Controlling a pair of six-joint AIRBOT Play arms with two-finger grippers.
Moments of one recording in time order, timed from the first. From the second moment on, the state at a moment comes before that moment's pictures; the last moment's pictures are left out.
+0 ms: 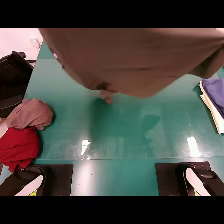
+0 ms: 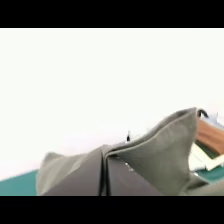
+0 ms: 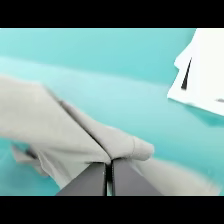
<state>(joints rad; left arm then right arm) -0.19 -0.92 2.11 1.27 -1.04 -1.44 -0.21 -0.74 1.53 -1.02 1.29 1.34</state>
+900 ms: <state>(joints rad) -0.16 -1.59 1.99 1.28 -1.01 -1.48 -0.23 -1.31 1.43 -1.02 1.32 1.49</state>
